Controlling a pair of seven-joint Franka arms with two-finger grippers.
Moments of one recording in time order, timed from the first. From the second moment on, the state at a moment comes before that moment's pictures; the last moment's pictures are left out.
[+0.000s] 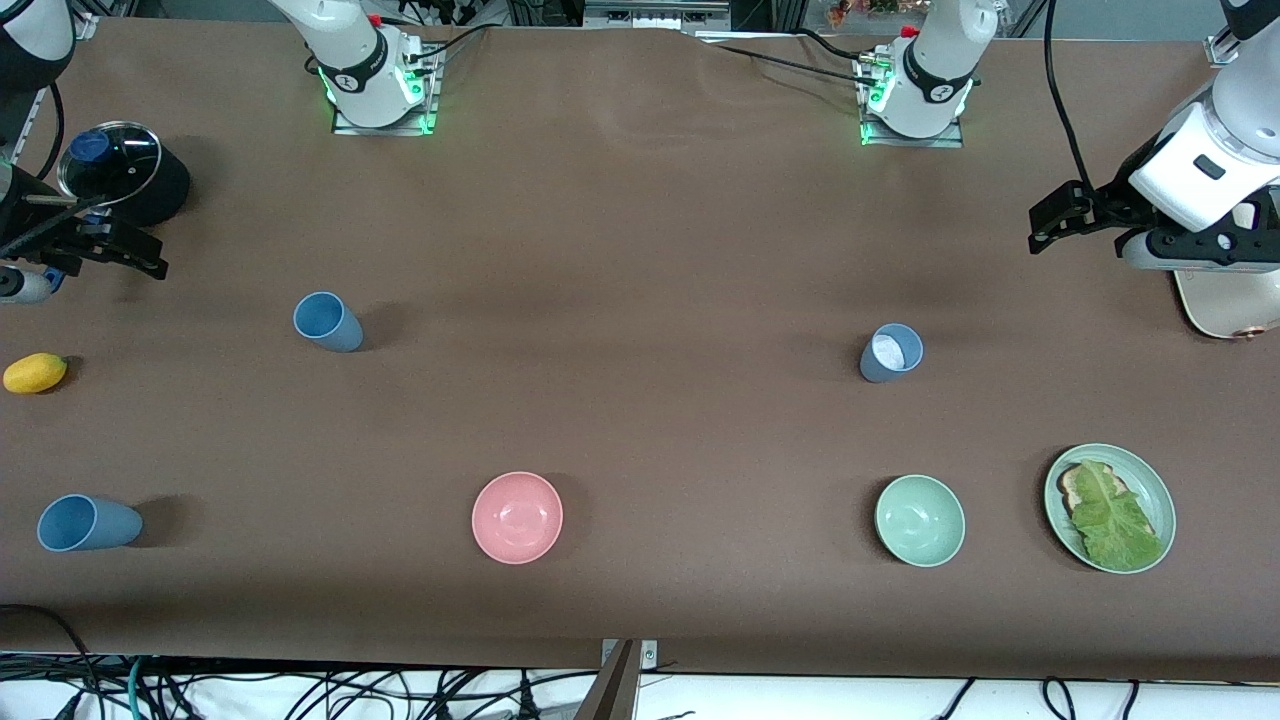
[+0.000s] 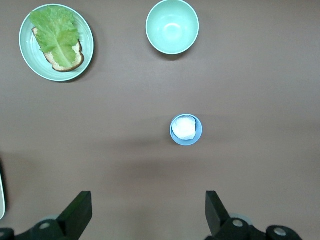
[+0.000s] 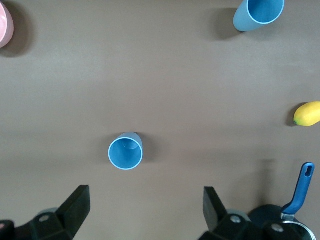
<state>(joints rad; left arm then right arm) -0.05 -0.03 -0.04 -1.67 -0.02 1.60 -0.07 -0.04 0.04 -0.02 -1.67 -0.05 1.68 -0.04</state>
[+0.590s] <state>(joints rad) -0.05 -0.03 -0.04 -1.67 -0.02 1.58 -0.07 -0.04 0.04 -0.02 -1.67 -0.05 1.68 -0.04</state>
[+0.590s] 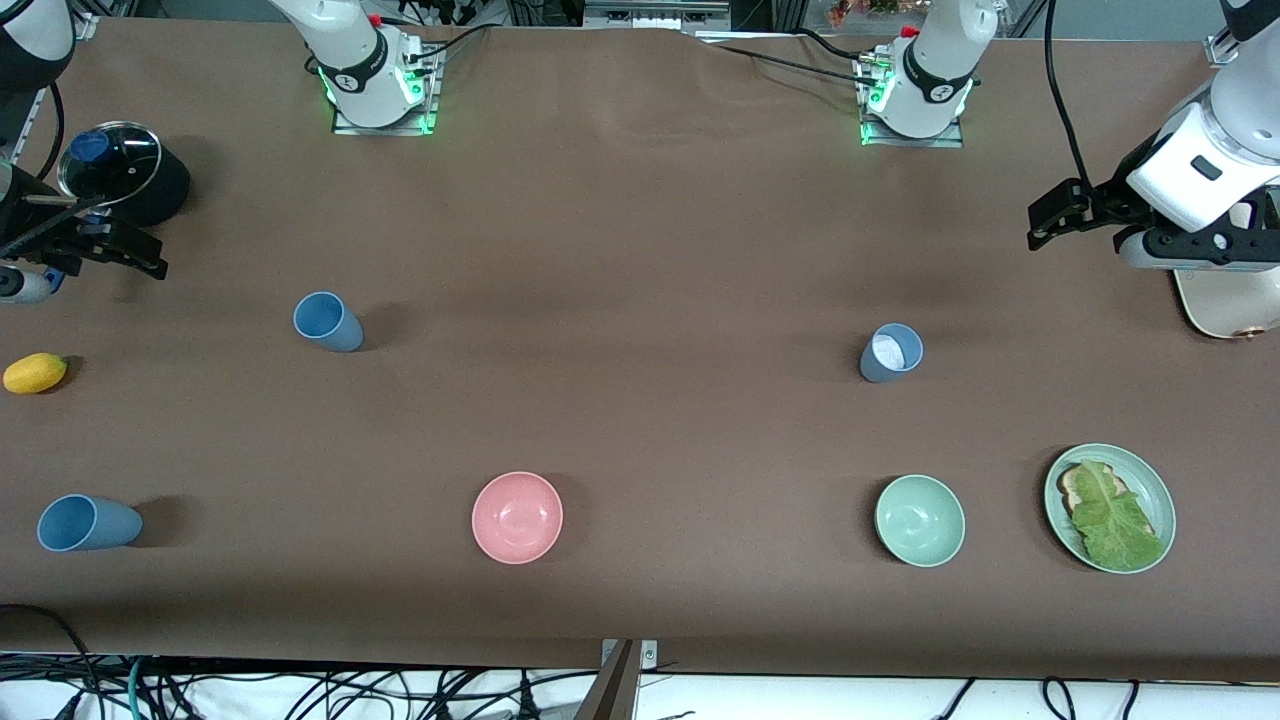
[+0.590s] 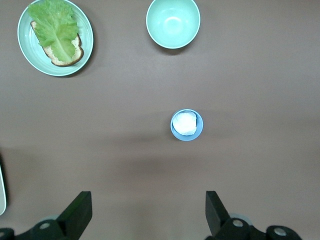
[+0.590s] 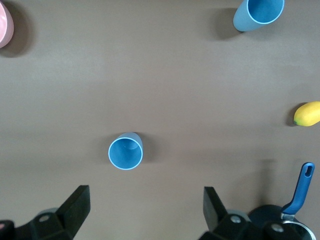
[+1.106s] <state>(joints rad) -0.05 -0.03 -0.04 -1.67 -0.02 1.57 -0.07 -0.04 0.04 -0.02 -1.67 -0.05 1.68 -0.04</state>
